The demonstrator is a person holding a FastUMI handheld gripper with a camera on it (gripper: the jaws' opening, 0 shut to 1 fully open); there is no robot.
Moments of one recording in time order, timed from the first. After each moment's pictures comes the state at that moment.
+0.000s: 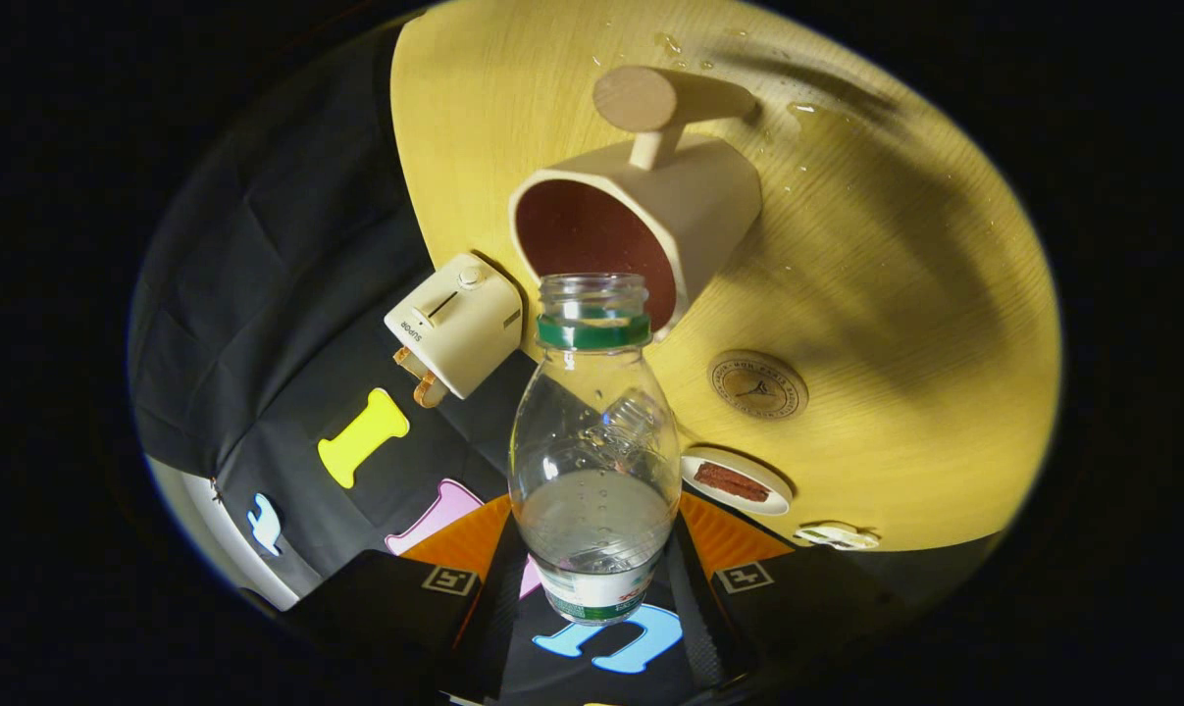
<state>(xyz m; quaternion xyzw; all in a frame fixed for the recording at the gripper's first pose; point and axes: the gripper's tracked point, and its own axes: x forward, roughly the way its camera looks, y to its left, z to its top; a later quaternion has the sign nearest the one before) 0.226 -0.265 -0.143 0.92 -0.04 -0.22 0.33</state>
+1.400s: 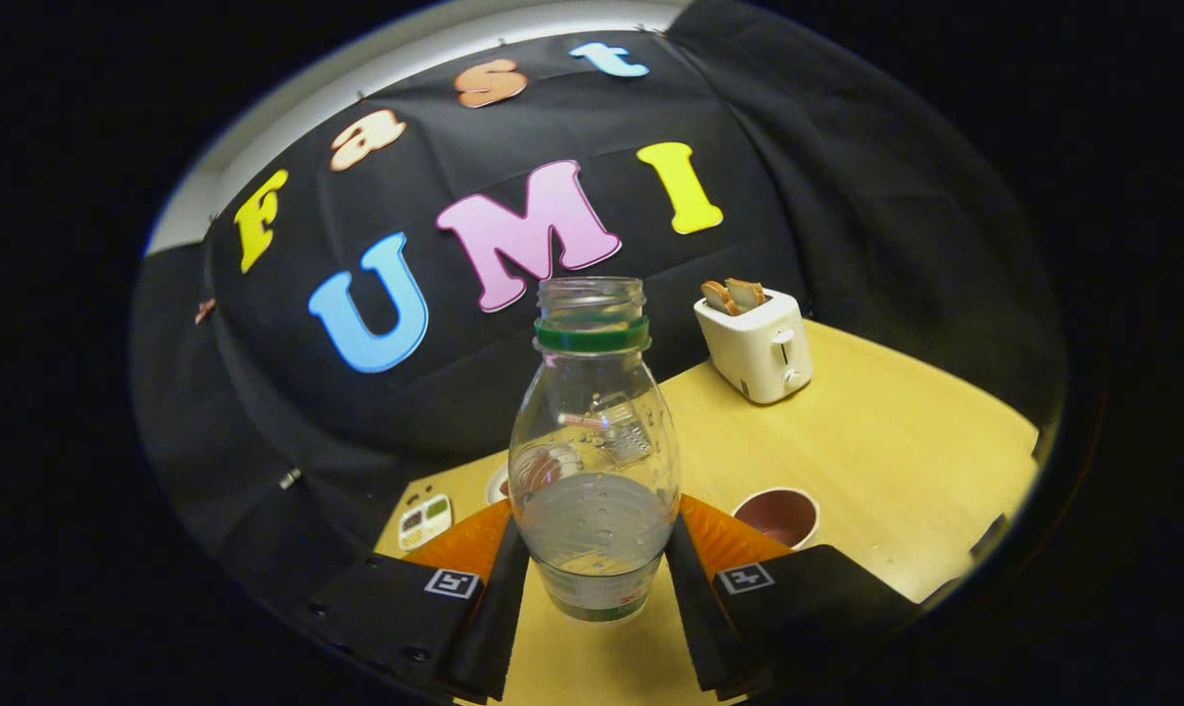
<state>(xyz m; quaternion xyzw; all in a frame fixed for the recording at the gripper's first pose) 0.156 -0.231 -0.082 0.18 0.11 -0.07 0.98</state>
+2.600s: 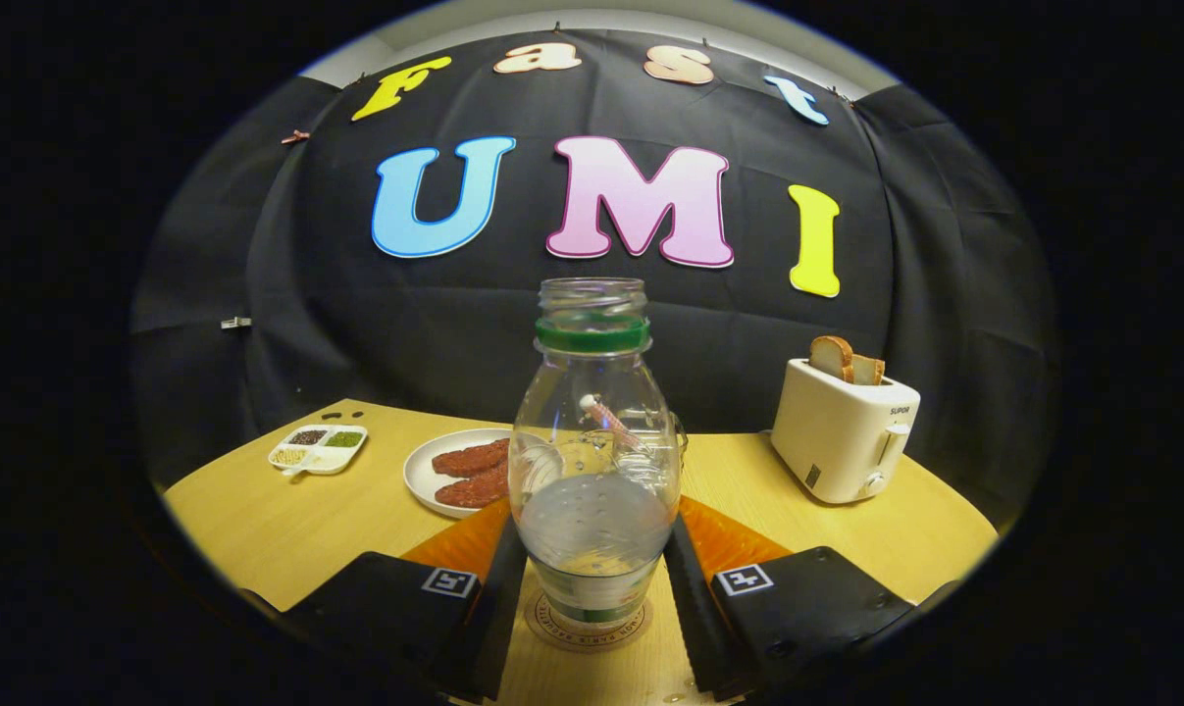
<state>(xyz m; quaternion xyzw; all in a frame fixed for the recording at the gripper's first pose) 0.318 -0.211 -0.167 -0.01 0.07 -0.03 1.00</state>
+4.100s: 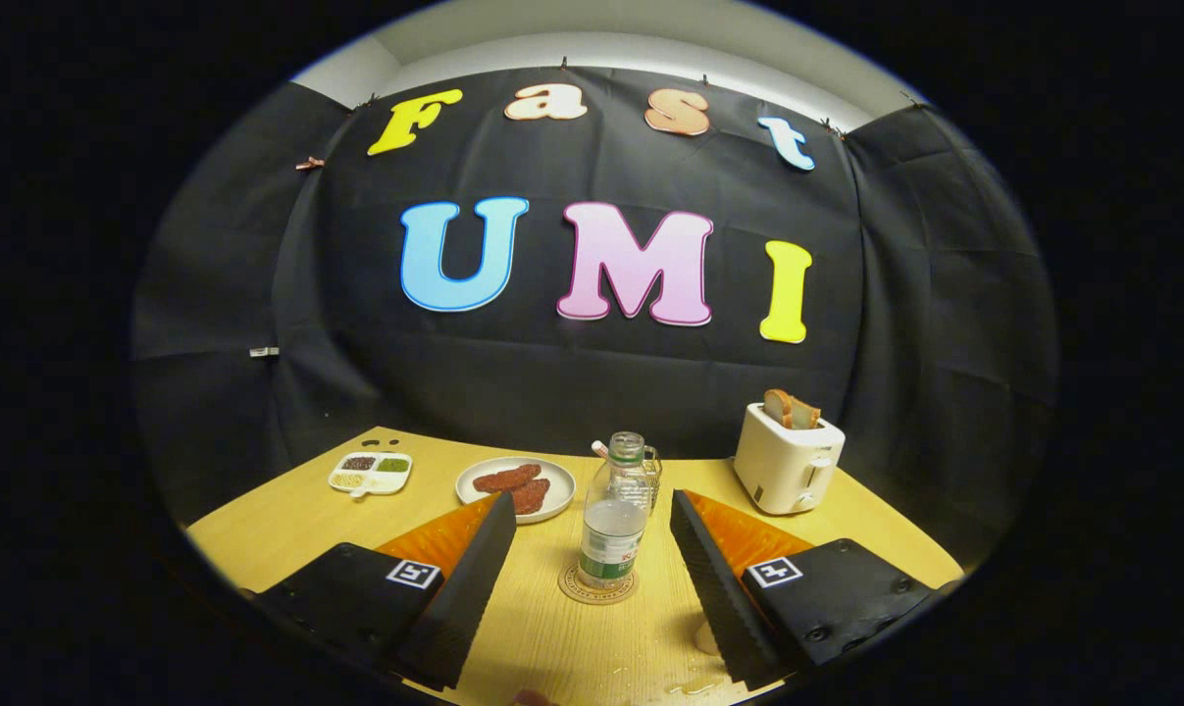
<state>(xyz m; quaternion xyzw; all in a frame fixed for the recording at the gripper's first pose) 0.159 -0.182 -0.043 -0.02 0.02 -0.04 1.00</state>
